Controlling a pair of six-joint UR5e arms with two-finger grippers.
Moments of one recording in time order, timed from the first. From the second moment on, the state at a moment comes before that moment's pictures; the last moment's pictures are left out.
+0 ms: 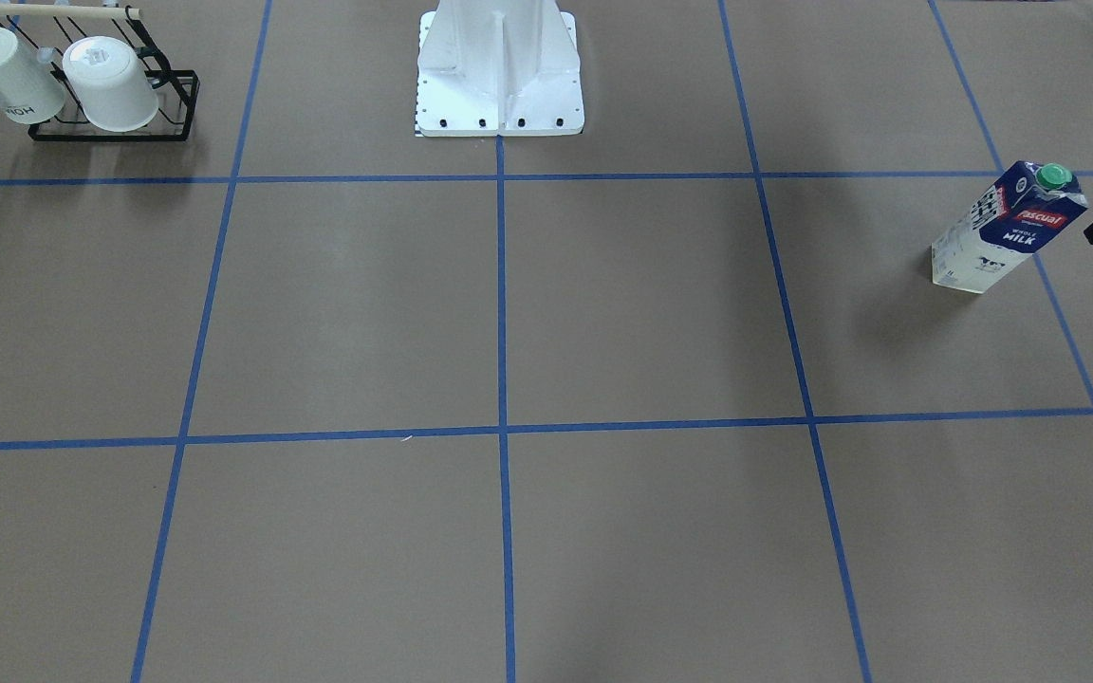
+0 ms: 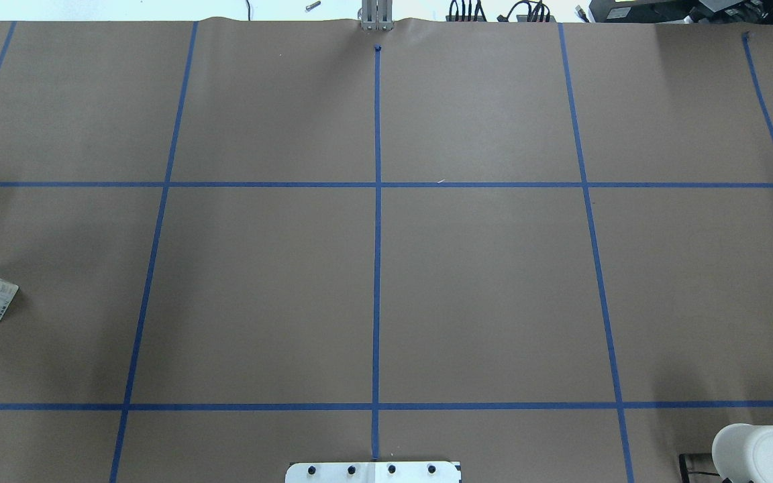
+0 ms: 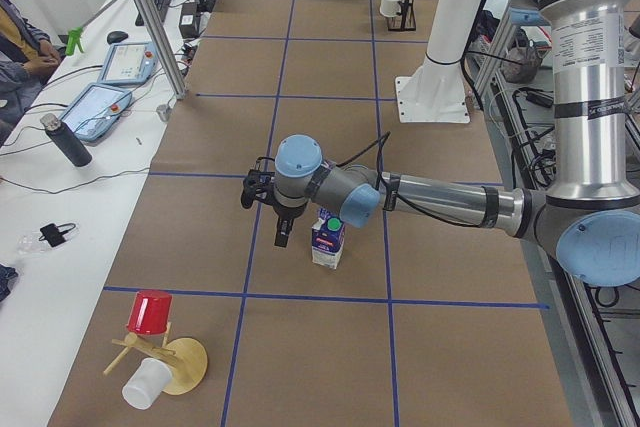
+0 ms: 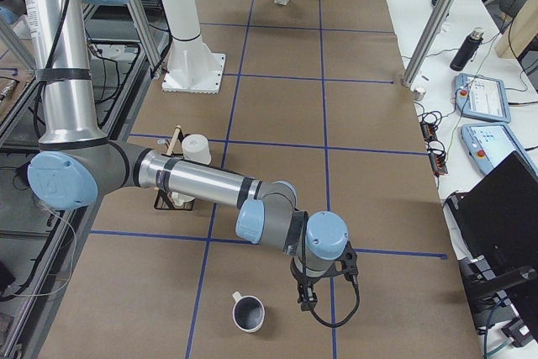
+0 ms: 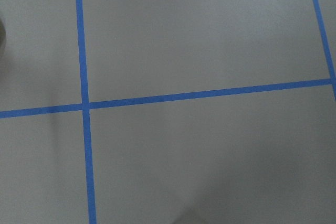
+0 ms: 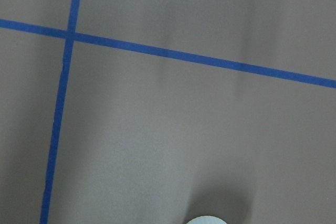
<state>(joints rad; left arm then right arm) -1.39 -1.44 -1.82 -1.95 -2.38 -0.36 1.71 -1.49 1.32 -1.62 2.27 -0.42</state>
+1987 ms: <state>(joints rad) -1.39 -1.44 -1.82 -1.95 -2.38 -0.36 1.73 -1.64 1.22 -1.37 2.27 -0.51</state>
